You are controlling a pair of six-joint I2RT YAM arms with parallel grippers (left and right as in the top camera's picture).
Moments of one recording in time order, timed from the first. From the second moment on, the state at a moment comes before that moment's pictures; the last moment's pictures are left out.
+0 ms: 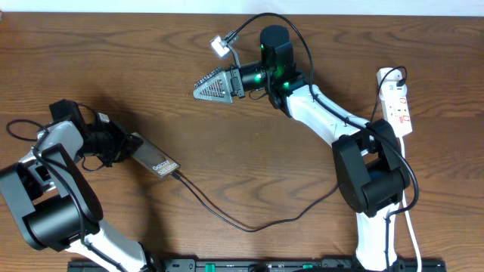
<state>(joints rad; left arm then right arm) 0.48 1.88 1.05 -0.67 0.59 -0.38 0.49 2.14 1.55 0.41 -1.34 0.76</state>
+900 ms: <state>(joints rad) 0.48 1.88 1.05 -0.69 0.60 -0.38 0.49 2.14 1.55 0.41 -1.34 0.76</state>
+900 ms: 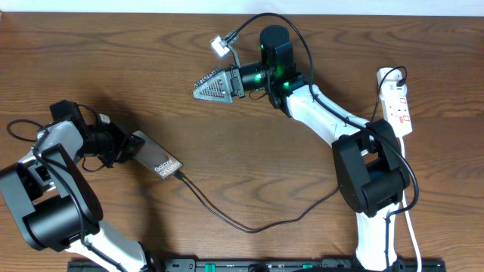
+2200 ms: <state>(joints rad) 0.48 1.86 1.05 -0.67 0.65 -0.38 0.49 2.14 1.55 0.41 -1.35 0.76</state>
